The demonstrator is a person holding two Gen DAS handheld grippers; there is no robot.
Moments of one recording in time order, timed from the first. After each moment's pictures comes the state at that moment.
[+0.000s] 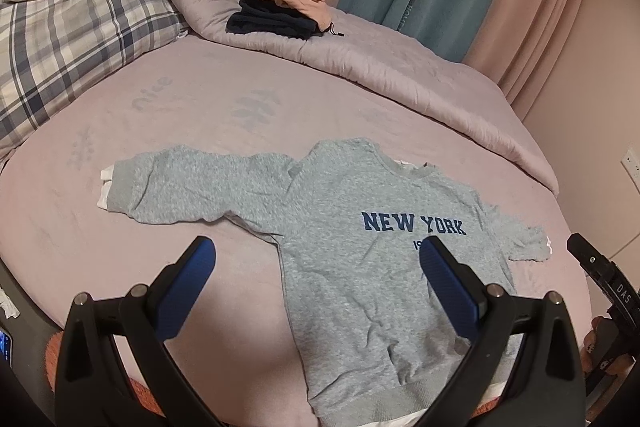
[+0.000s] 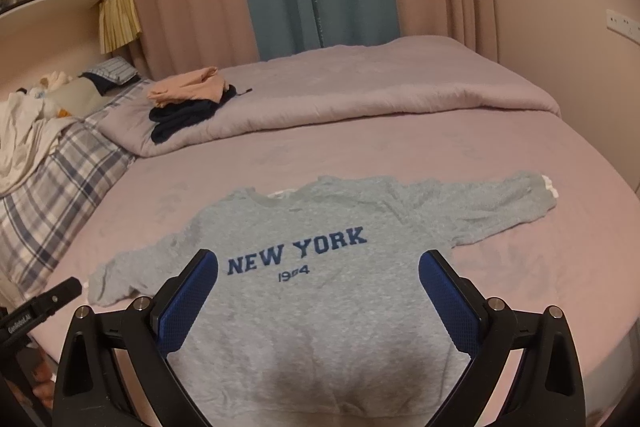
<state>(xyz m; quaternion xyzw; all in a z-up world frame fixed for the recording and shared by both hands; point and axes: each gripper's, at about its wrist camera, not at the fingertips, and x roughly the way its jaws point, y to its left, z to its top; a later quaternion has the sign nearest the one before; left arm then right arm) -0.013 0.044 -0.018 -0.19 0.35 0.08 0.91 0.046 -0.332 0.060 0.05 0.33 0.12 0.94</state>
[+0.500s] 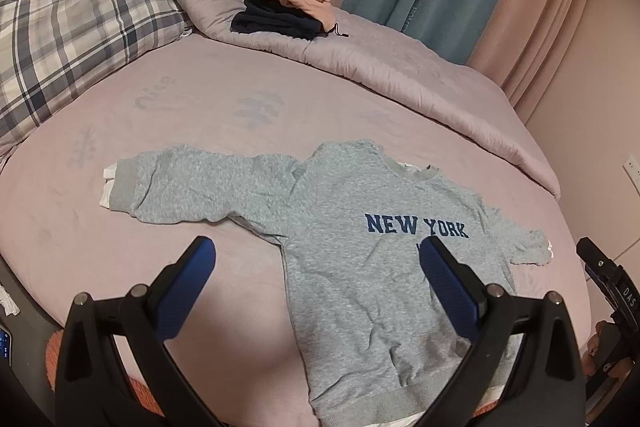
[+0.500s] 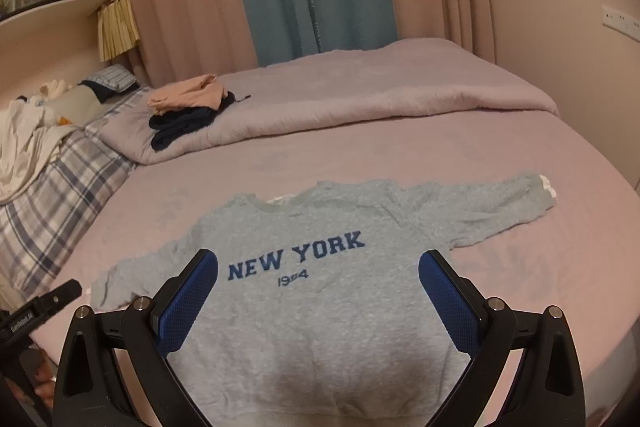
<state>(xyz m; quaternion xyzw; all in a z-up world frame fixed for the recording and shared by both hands) -0.011 0.046 -0.018 -0.20 0.35 0.09 0.91 0.045 -0.336 0.063 0.06 0.32 0.12 0.94</state>
